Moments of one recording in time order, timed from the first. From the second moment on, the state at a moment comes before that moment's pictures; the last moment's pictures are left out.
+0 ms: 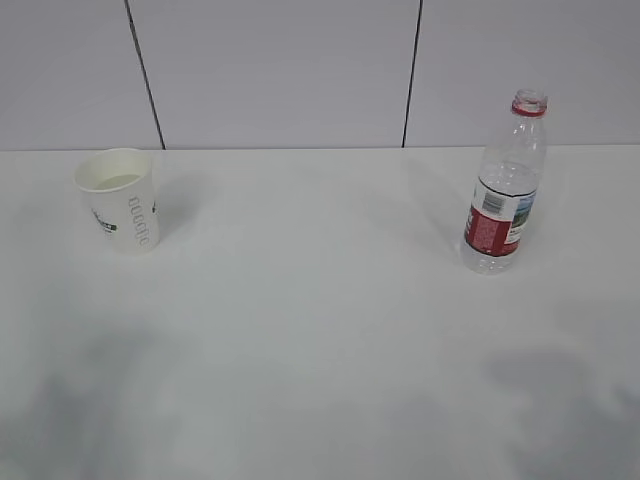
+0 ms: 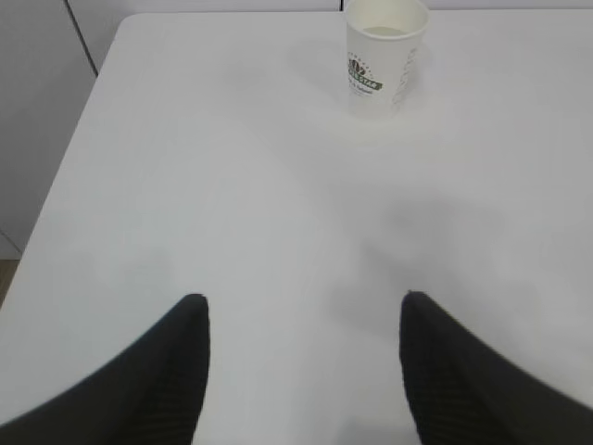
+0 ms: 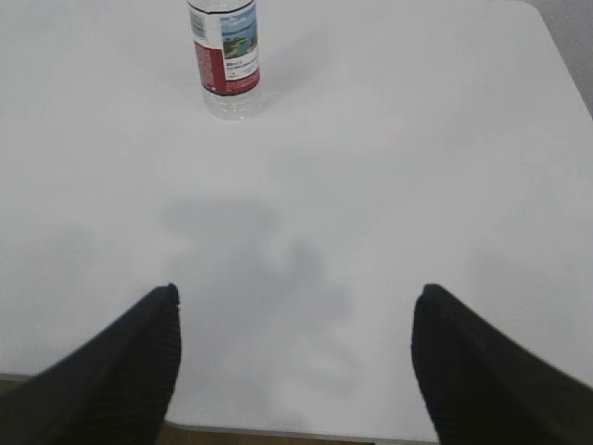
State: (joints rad) left arm -0.12 0.01 -0.54 0.11 1.11 -0.14; right arm 0.16 -0.02 -0.49 -0.12 1.15 0.04
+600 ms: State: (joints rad) left arm -0.05 0.01 -0.54 0.11 1.11 -0.14; right arm 0.12 -0.02 -0.49 -0.11 1.15 0.04
